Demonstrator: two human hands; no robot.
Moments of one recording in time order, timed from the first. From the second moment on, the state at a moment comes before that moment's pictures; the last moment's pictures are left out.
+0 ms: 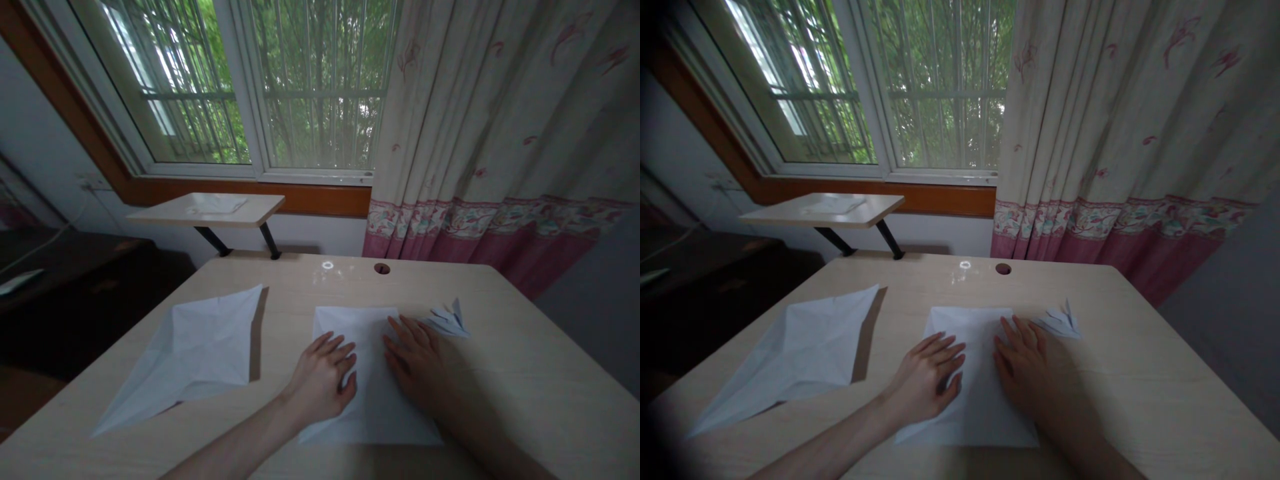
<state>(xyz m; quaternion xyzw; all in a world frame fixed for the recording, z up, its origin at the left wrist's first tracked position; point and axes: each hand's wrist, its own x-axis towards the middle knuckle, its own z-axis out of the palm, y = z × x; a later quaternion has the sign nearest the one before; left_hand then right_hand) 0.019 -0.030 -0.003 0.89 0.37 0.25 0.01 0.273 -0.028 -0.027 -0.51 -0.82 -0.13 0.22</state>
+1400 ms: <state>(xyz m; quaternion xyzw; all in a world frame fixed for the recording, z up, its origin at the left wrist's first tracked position) 0.019 -0.025 0.012 0.89 0.42 0.11 0.14 0.277 -0.028 0.003 -0.60 -0.60 0.28 0.44</state>
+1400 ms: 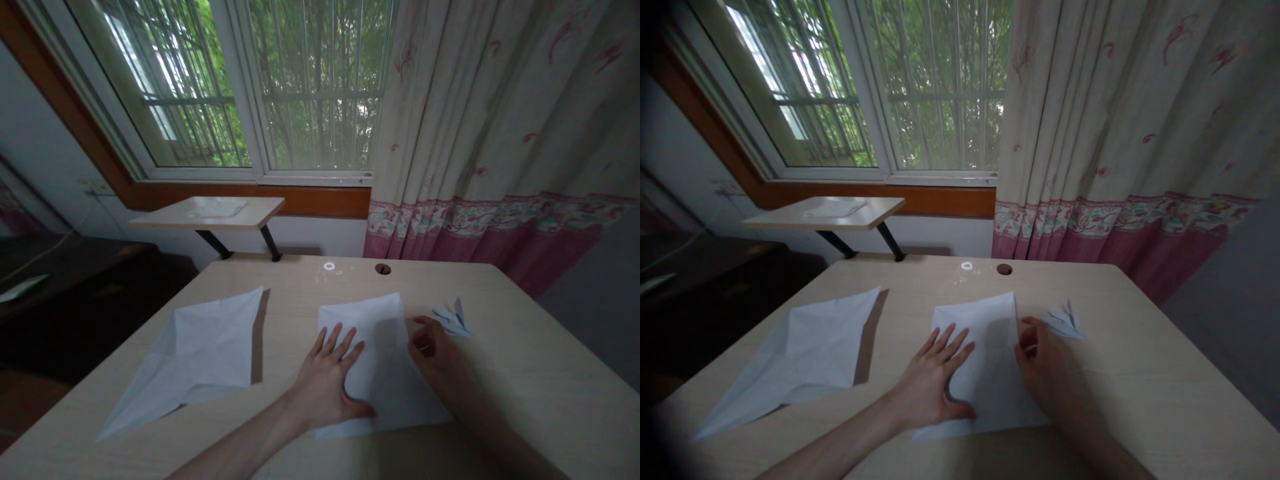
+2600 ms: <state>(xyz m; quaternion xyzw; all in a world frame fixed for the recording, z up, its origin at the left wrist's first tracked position) 0.021 -0.028 0.015 0.89 0.40 0.10 0.18 0.265 -0.044 0.025 -0.52 -0.54 0.43 0.50</state>
